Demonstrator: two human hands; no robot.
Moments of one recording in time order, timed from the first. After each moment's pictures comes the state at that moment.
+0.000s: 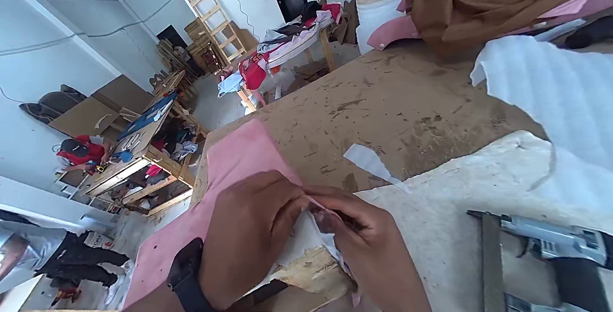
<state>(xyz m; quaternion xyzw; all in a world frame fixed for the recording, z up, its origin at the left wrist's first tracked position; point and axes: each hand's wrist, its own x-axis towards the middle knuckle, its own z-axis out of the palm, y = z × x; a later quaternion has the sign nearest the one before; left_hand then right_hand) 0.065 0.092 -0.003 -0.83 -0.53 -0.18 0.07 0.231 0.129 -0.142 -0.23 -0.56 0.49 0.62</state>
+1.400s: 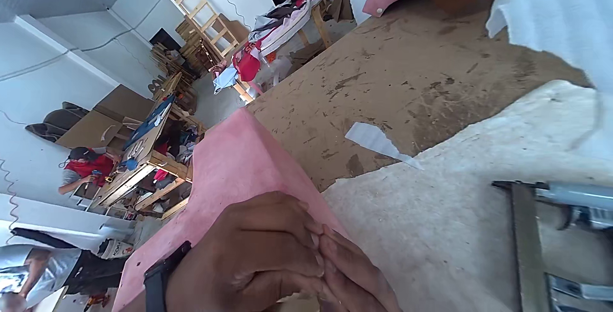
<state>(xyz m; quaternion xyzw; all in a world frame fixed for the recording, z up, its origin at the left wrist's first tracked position) 0.054 0.107 -0.029 -0.92 -0.23 -0.21 -0.22 0.165 0.071 -0.203 -0.17 -0.41 0.24 0.86</state>
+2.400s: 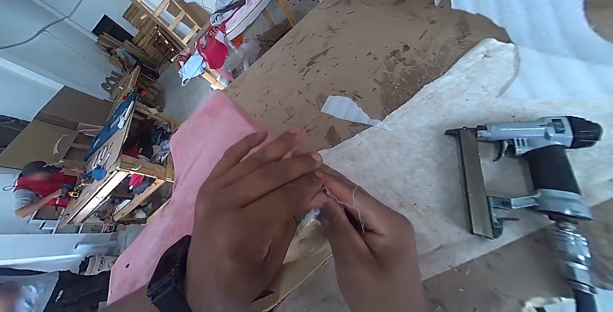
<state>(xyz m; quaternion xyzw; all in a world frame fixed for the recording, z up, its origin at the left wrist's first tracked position) 0.072 0.096 -0.029 -0.91 -0.33 -0.22 0.05 0.203 0.066 -0.146 -0.34 -0.43 0.42 0.72</state>
